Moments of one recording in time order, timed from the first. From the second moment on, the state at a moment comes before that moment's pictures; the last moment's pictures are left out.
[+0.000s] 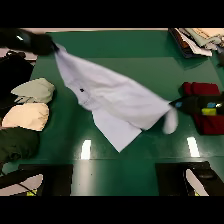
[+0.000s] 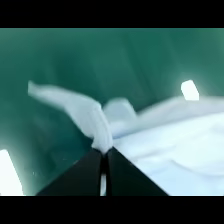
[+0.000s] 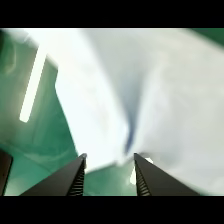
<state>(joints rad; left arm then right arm) -0.12 -1.28 1.73 1.17 -1.29 -1.44 -0.08 -0.65 0.93 -0.90 1.41 1.43</state>
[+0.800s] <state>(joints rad) -0.12 -1.33 1.68 1.25 -1.30 -1.44 -0.19 -1.19 0.88 -1.01 1.14 1.34</state>
